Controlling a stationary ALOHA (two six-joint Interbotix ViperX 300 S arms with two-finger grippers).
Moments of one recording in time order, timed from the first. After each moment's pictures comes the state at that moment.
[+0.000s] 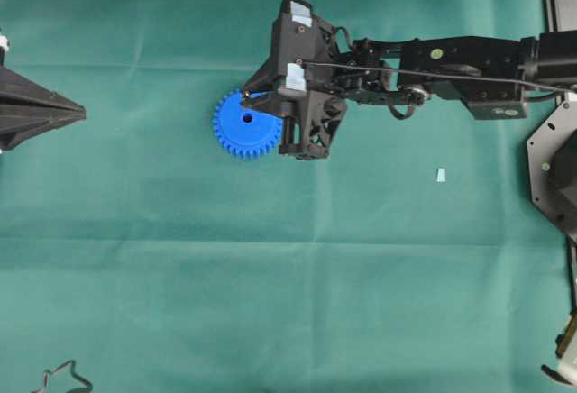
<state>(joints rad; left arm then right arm) 0.00 -0.96 1.16 0.01 -0.21 -0.02 -0.15 0.04 0.48 0.11 0.13 0.00</state>
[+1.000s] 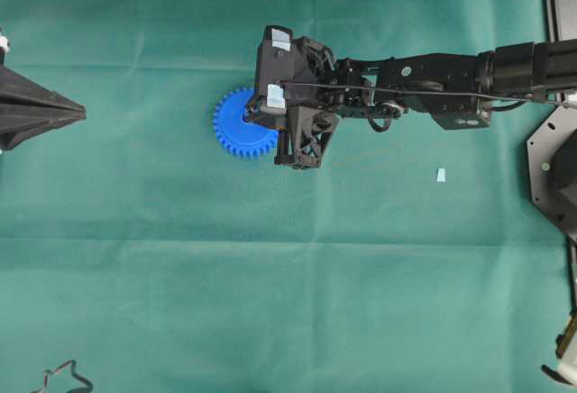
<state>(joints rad) 0.00 -0.96 1.16 0.01 -0.21 -0.03 -0.15 0.16 0.51 0.11 0.05 0.01</state>
